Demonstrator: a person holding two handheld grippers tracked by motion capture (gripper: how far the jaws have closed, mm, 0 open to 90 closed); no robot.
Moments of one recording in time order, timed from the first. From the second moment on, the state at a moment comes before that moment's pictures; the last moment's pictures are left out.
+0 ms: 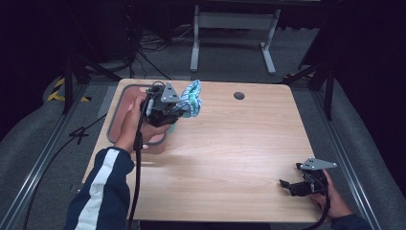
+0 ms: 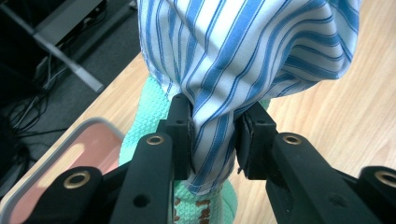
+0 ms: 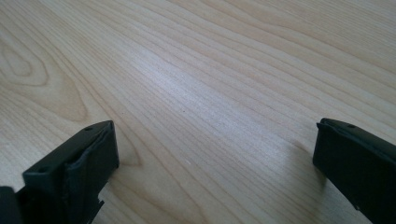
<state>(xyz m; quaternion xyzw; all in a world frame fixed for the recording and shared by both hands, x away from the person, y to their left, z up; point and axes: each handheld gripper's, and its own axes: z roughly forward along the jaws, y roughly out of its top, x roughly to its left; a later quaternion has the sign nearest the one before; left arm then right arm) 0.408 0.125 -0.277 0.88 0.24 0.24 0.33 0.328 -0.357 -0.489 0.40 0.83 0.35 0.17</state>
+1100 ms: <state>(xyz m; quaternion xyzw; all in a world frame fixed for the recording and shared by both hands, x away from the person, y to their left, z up) 0.422 0.020 -0.357 0.93 0.18 0.13 0.30 0.328 -0.357 -0.489 0.40 0.83 0.35 0.17</state>
